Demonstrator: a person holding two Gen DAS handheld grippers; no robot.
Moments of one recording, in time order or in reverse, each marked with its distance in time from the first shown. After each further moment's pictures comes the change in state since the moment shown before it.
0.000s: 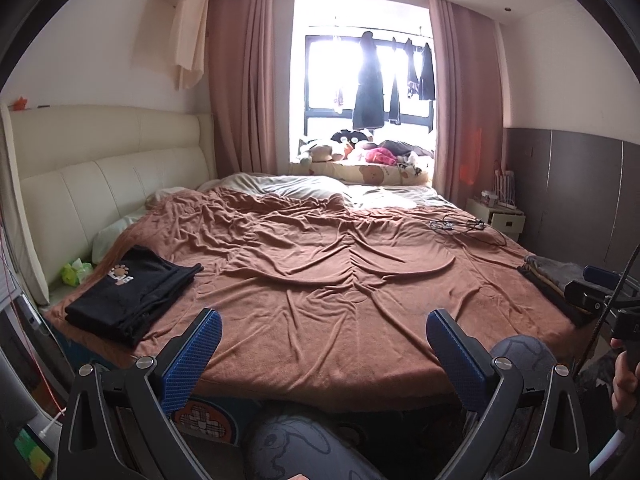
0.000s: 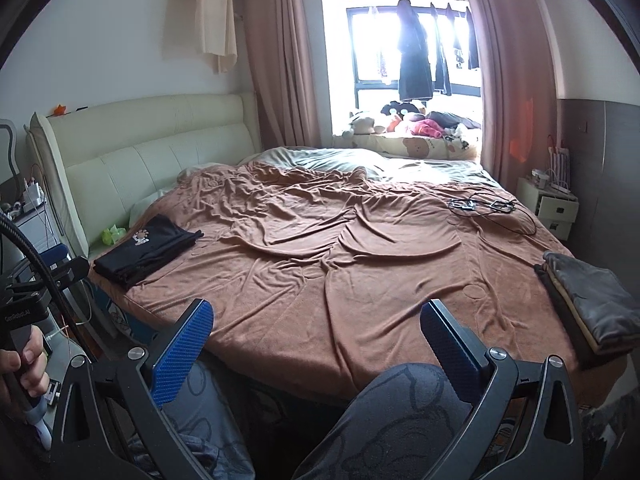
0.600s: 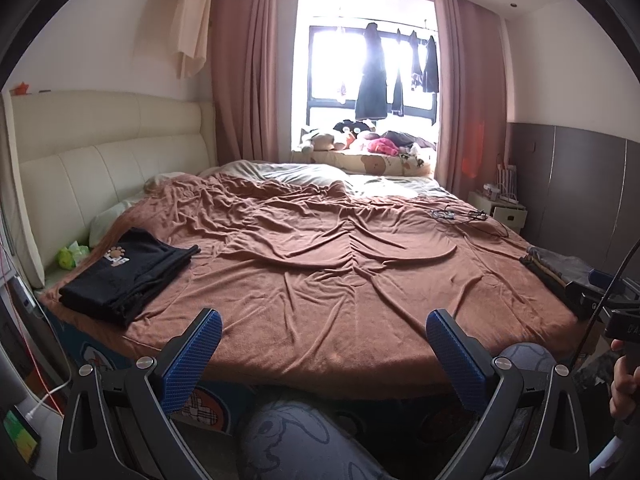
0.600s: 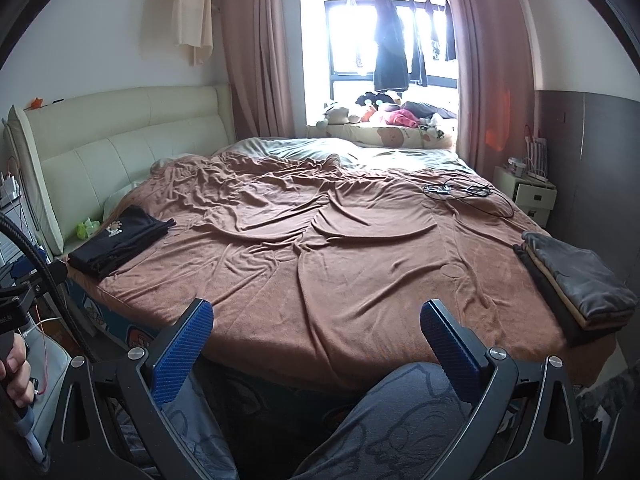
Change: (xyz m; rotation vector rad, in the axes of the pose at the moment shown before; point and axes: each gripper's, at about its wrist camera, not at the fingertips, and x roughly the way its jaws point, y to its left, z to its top) left arm 0.012 0.003 -0.019 -0.021 0.034 0.000; right arm 0.020 0.000 -0.019 0.014 0.022 -0.078
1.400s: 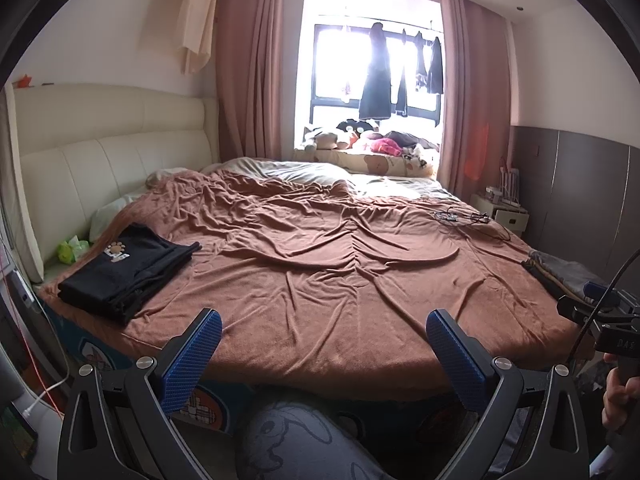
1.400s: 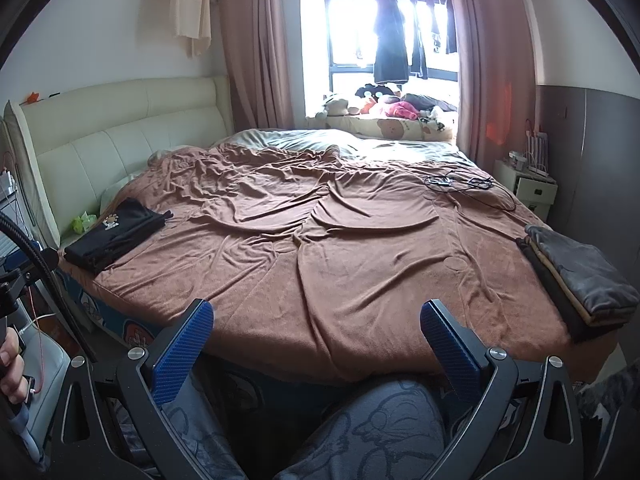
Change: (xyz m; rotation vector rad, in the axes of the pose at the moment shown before) left arm 0.006 0.004 -0.001 -0.019 0.003 0.002; right arm 0.007 -0.001 0.001 -0.001 0.026 0.001
